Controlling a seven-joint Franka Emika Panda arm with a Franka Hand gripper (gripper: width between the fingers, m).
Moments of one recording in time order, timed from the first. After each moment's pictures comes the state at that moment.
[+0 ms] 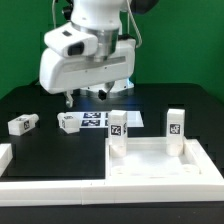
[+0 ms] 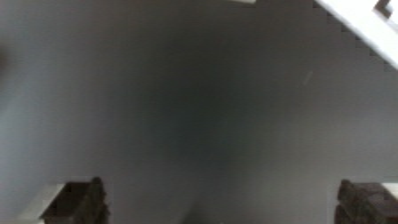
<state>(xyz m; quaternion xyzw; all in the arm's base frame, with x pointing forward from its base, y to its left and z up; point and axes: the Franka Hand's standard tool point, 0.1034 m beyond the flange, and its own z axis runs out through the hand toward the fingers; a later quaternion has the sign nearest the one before) 0.419 -0.046 0.081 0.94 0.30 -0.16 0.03</state>
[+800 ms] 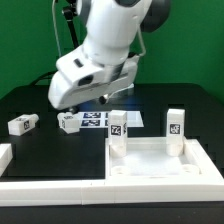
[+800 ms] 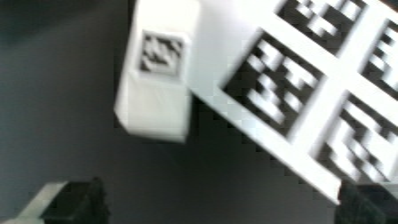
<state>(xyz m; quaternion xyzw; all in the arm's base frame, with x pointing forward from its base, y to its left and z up) 0.378 -0.066 0.053 0.91 0.30 -0.29 0.05</state>
